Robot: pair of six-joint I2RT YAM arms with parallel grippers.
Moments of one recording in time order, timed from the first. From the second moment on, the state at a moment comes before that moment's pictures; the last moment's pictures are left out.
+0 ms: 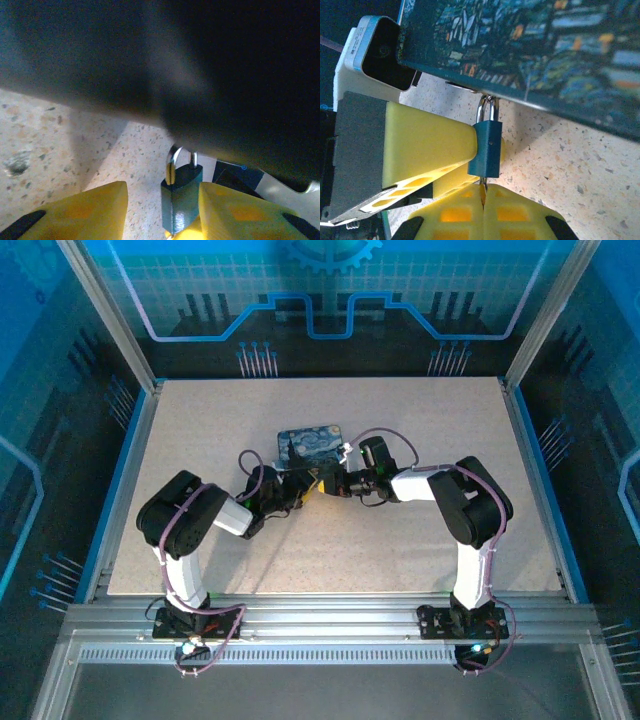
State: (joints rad) left arm -0.43 1.86 0.57 0.86 0.33 -1.40; right arm 0.49 1.95 0.98 0.25 -0.73 0.57
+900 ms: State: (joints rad) left arm -0.44 1.83 0.59 0.83 0.32 -1.40; right arm 0.46 1.74 0.87 0.23 -0.64 0.46
